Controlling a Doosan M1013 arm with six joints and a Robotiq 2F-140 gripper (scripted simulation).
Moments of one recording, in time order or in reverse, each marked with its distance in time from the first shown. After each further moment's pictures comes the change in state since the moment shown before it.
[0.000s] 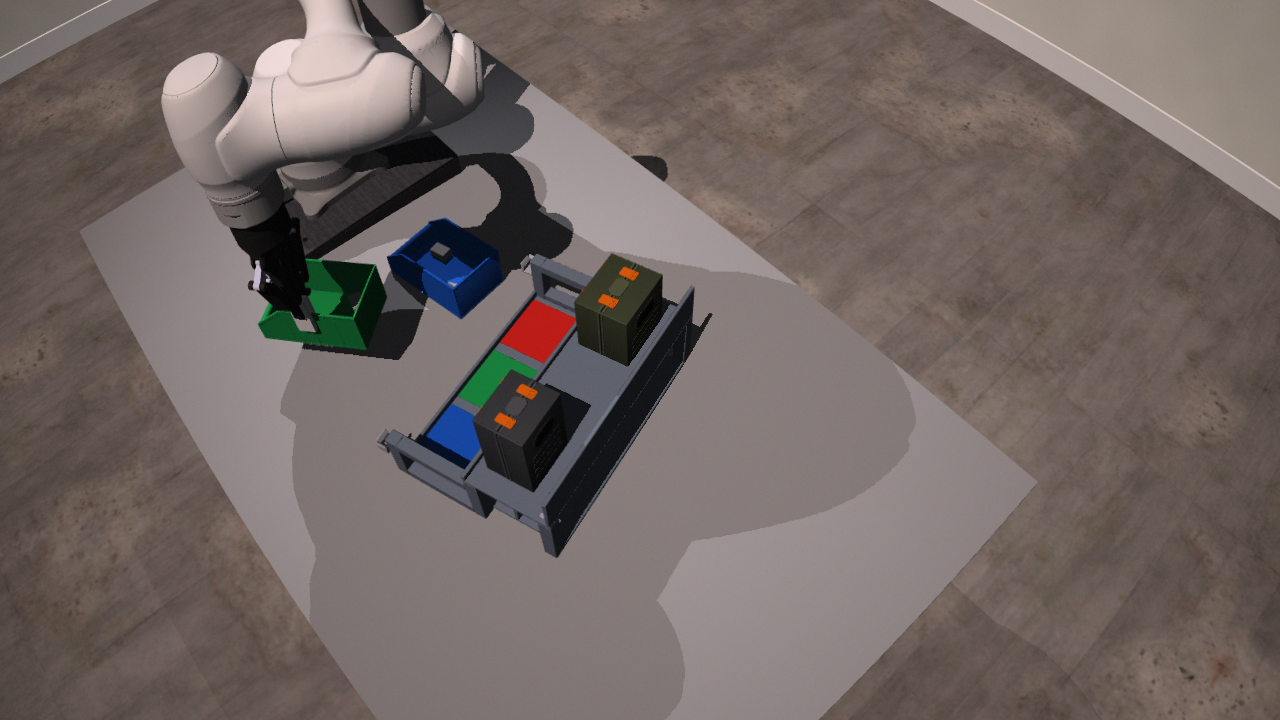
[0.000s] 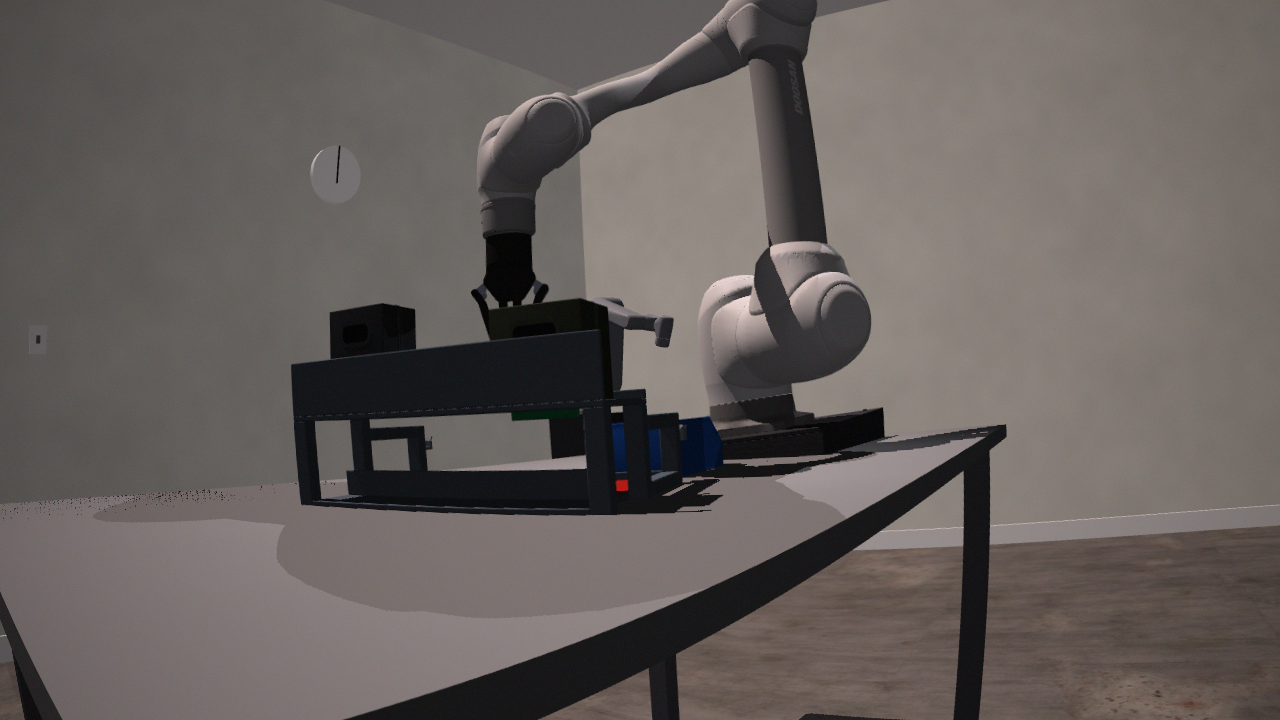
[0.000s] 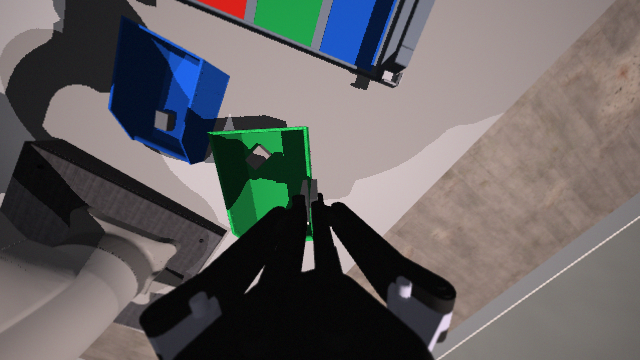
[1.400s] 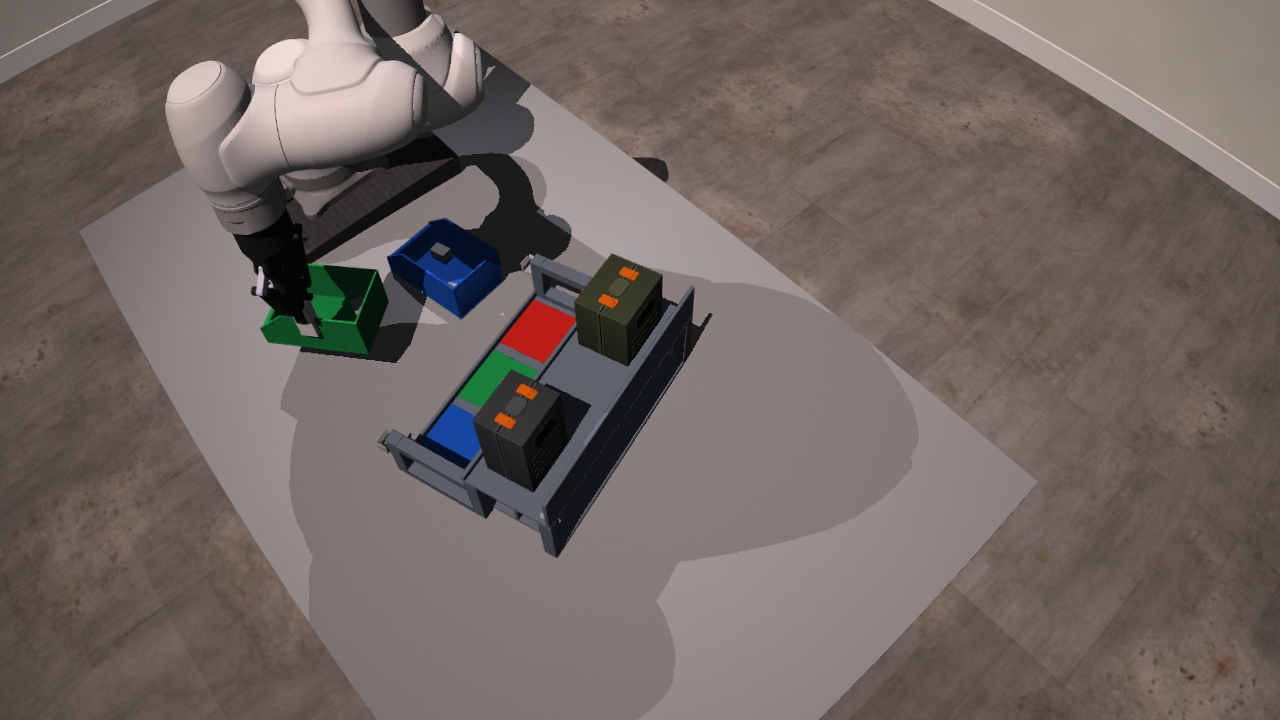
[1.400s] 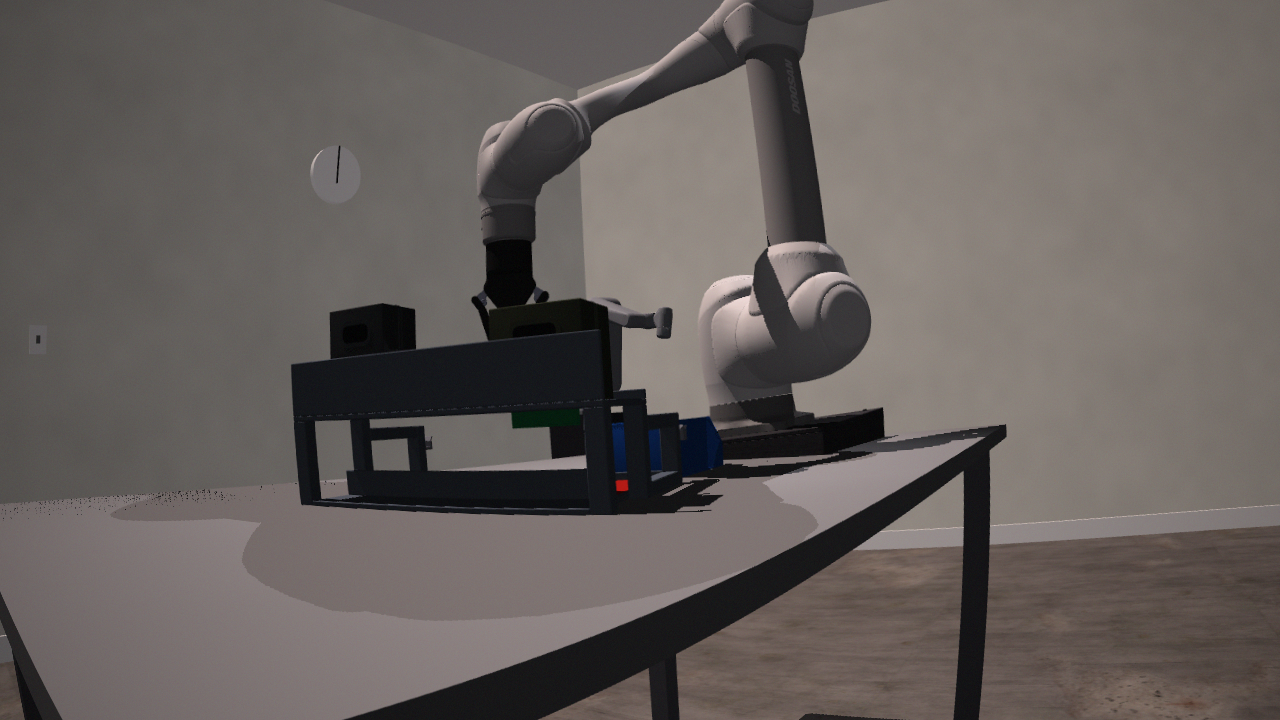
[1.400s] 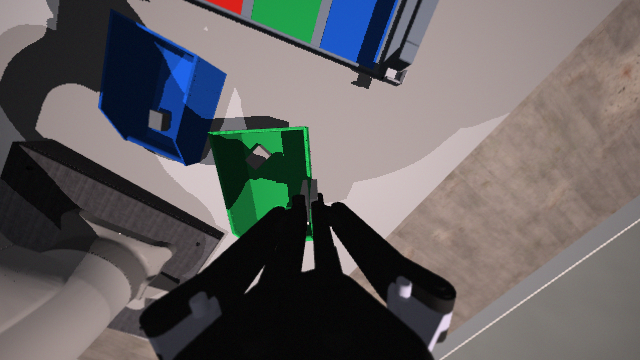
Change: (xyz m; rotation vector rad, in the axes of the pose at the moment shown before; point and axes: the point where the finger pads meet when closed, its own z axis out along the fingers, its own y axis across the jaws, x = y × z) arm 0.000 0.000 0.011 0.000 0.000 0.000
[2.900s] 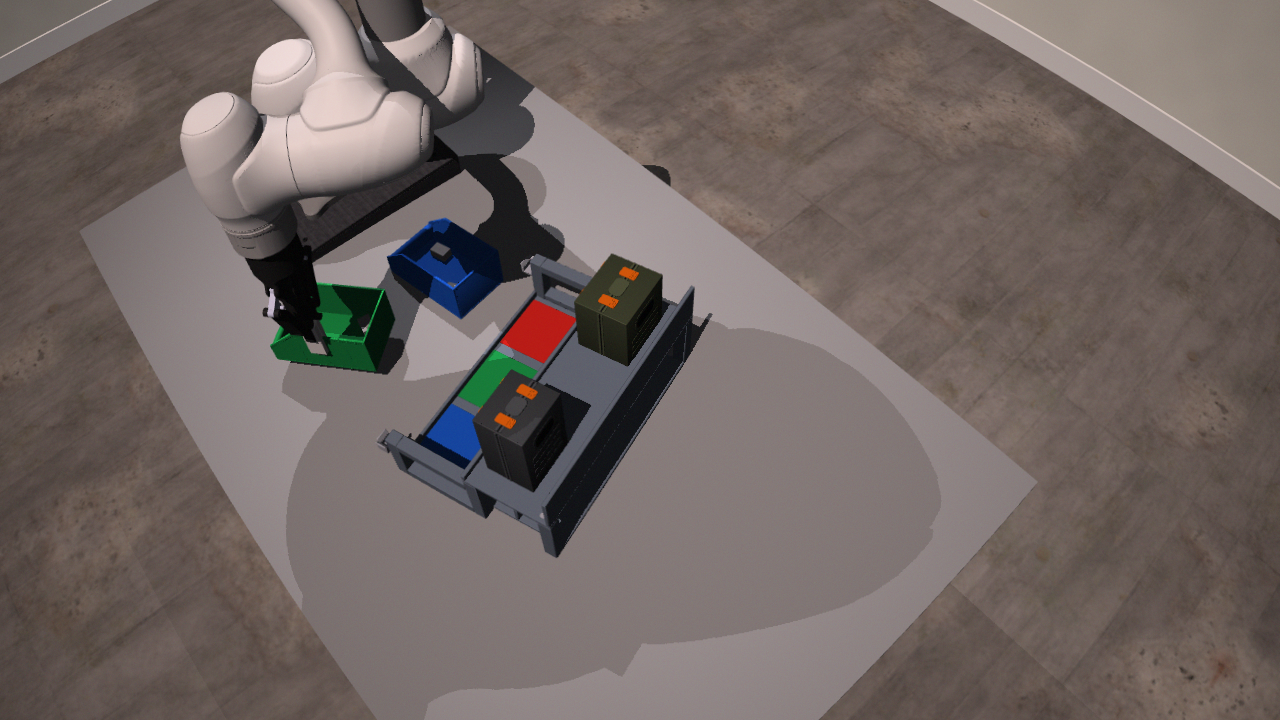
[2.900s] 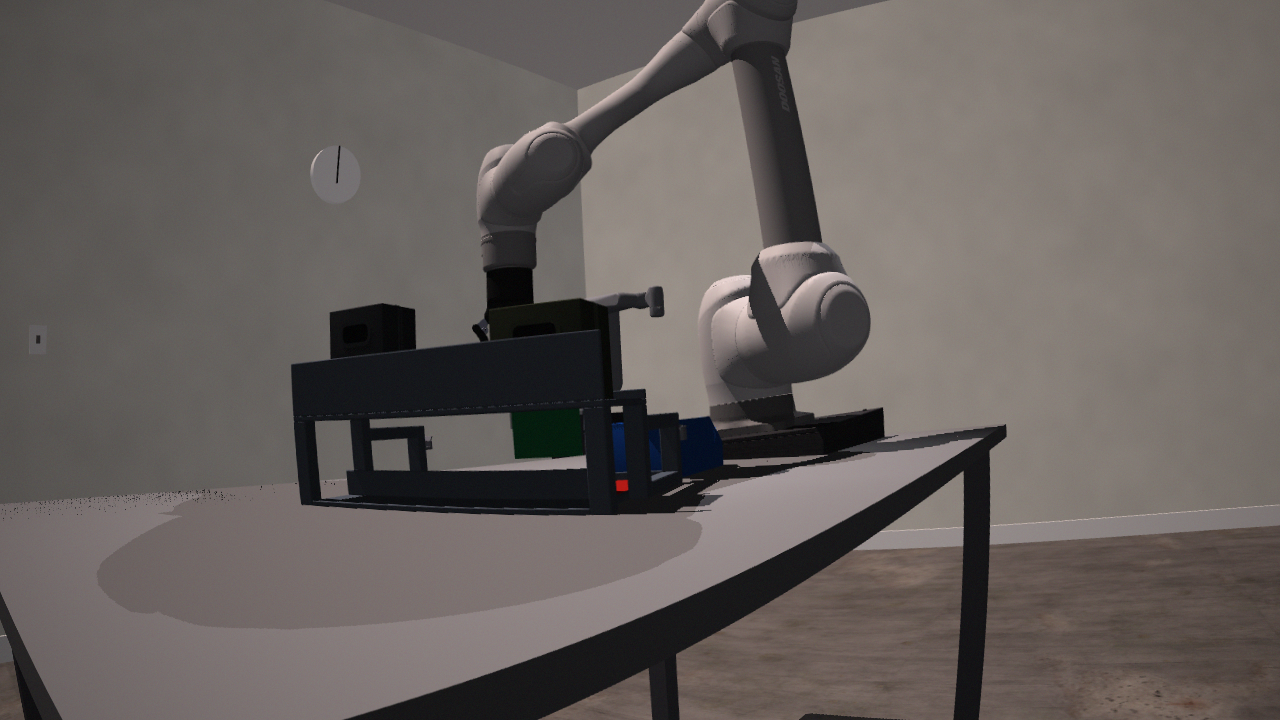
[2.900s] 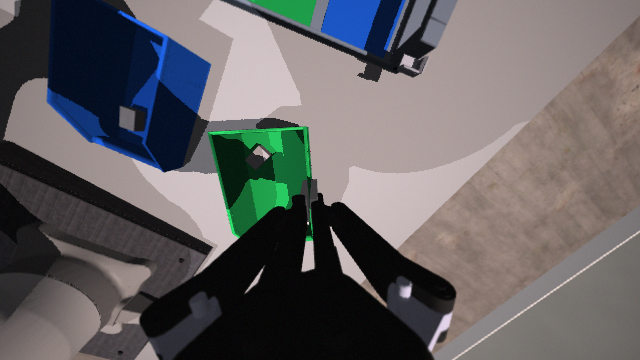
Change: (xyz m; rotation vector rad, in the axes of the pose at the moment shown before) arm 0.000 0.000 0.045 0.000 0.000 0.000
